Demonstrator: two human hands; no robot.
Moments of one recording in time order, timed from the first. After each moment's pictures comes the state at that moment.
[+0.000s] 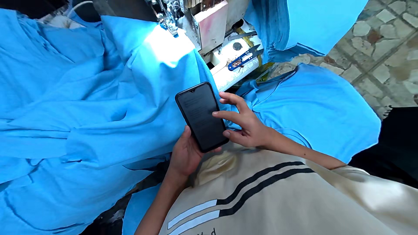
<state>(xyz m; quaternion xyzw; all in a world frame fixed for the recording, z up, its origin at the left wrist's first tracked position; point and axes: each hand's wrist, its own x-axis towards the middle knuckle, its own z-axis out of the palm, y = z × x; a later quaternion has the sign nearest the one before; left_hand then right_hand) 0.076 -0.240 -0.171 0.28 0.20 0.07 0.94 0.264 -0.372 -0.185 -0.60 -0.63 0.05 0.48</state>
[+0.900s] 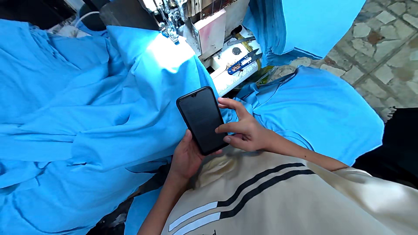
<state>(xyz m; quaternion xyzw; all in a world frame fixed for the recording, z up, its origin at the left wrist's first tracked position) 0.075 -0.240 -0.168 0.29 0.19 0.08 0.94 0.264 -0.372 -0.181 -0.57 -0.66 0.06 0.49</state>
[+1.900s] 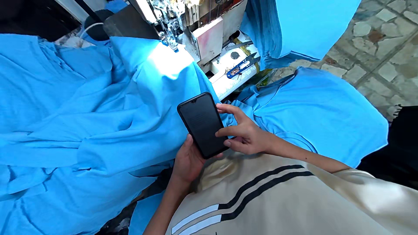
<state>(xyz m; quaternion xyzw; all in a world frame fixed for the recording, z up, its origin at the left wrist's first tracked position) 0.075 -0.240 -0.171 0.28 0.18 0.08 0.94 0.263 -0.373 -0.184 -0.57 -0.65 0.07 0.50</state>
